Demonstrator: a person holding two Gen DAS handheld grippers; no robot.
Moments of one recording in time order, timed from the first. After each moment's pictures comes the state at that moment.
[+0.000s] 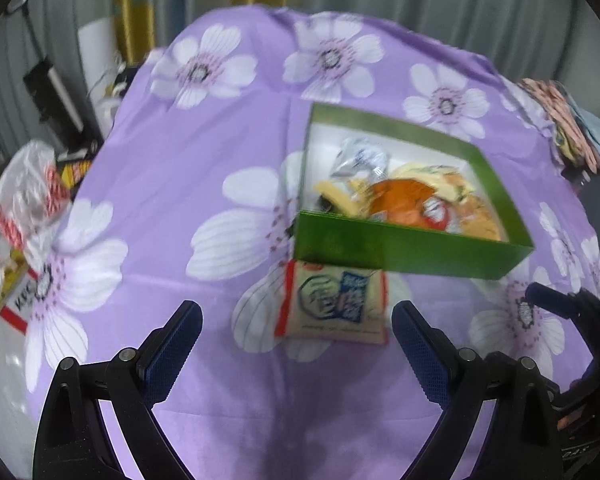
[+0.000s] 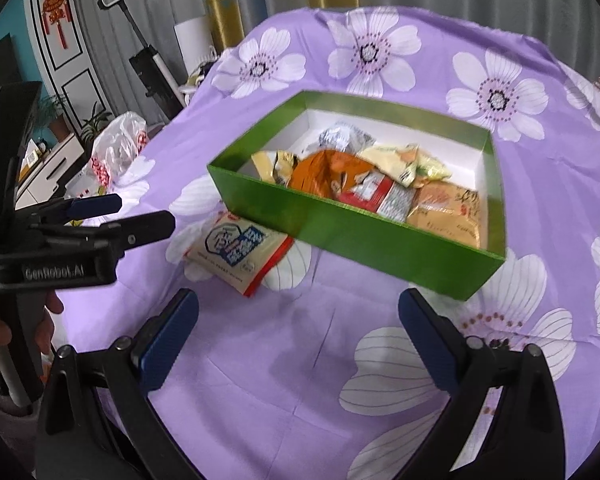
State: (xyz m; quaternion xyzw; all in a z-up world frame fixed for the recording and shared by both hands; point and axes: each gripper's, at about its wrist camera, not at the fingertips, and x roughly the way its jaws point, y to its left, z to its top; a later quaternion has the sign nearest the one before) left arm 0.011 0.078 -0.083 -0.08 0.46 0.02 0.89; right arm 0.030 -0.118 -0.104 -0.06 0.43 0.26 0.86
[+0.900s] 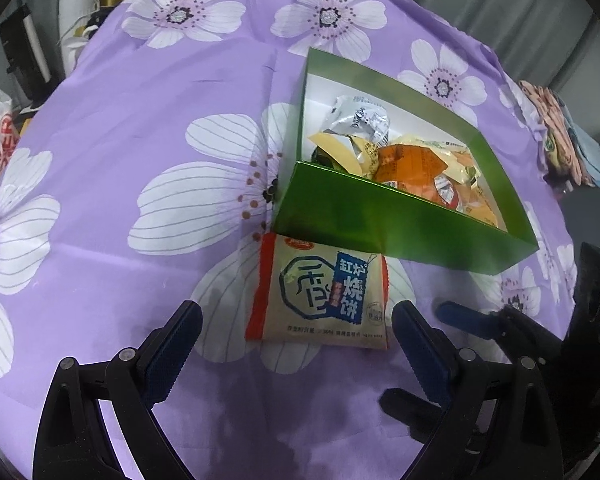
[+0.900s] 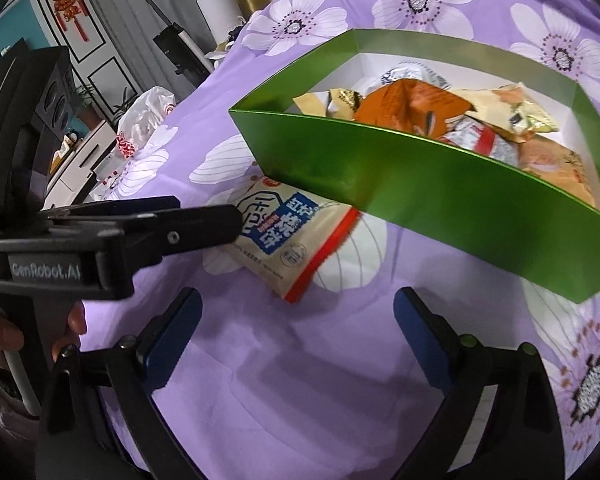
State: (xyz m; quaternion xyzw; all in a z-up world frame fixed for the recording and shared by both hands) left arm 0.041 0.086 -0.128 -0.15 0.50 -0.05 0.85; right arm 0.057 -0.077 -0.161 -0.02 0.47 0.34 0.82
